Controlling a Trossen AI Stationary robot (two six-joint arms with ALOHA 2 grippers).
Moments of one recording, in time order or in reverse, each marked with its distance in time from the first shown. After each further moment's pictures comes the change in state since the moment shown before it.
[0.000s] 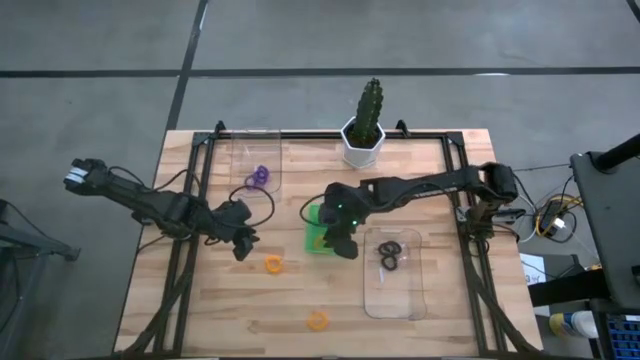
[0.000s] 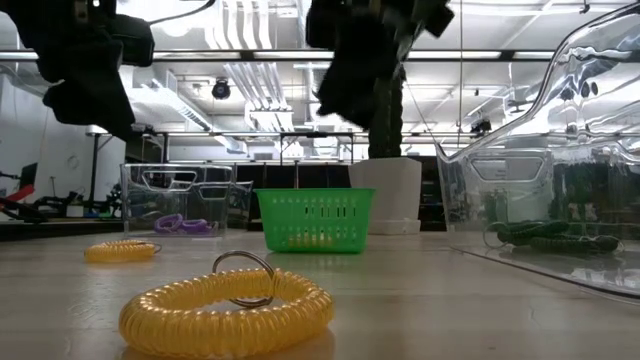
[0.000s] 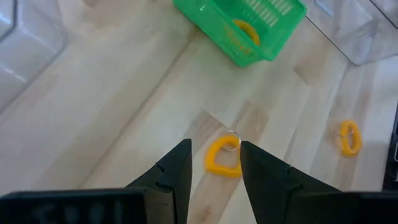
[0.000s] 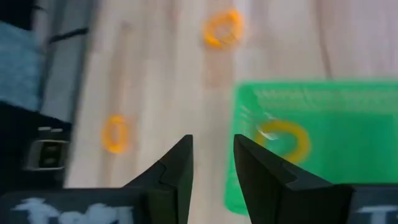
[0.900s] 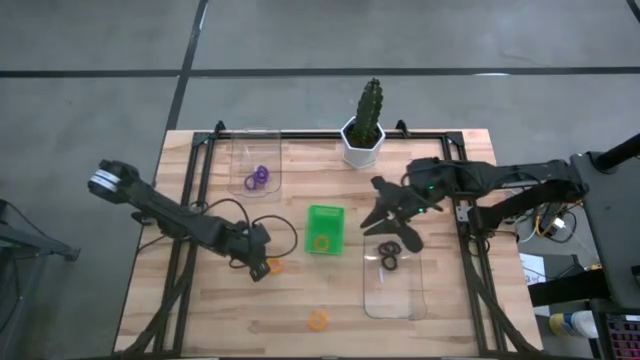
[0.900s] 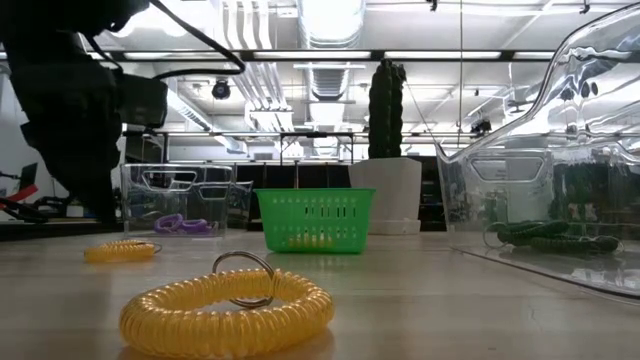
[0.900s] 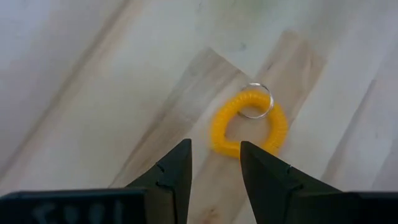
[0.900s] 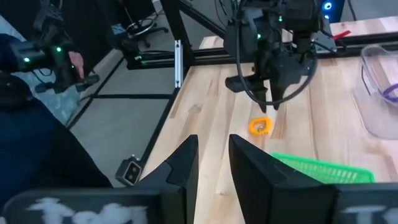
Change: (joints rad) left arm -0.088 0.437 0.000 0.178 0.050 -0.071; right arm 0.076 -0.583 -0.143 0.025 0.045 -0.045
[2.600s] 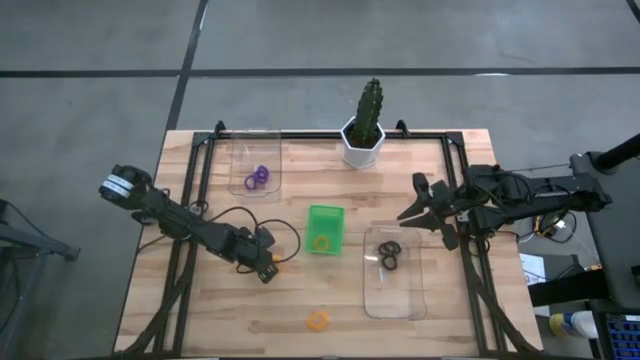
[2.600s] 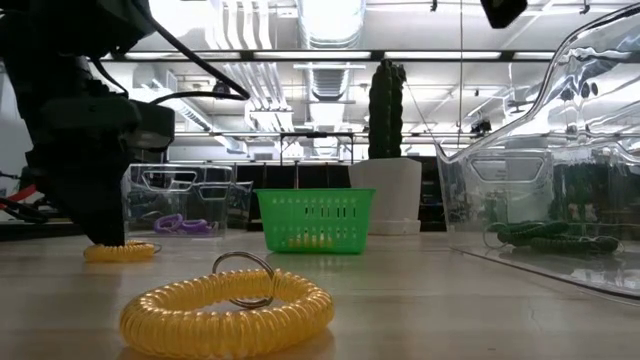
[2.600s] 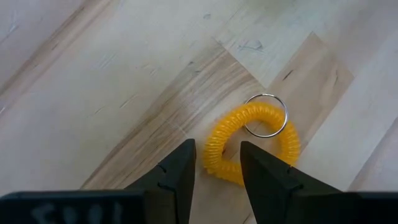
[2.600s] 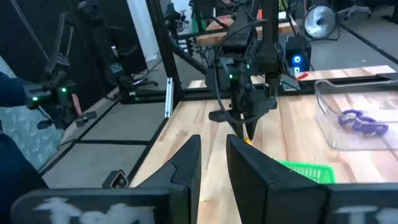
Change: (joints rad) left arm -0.016 0.198 0.002 0.109 -0.009 -0.150; right arm -0.001 -0.517 -0.498 0.248 0.102 0.008
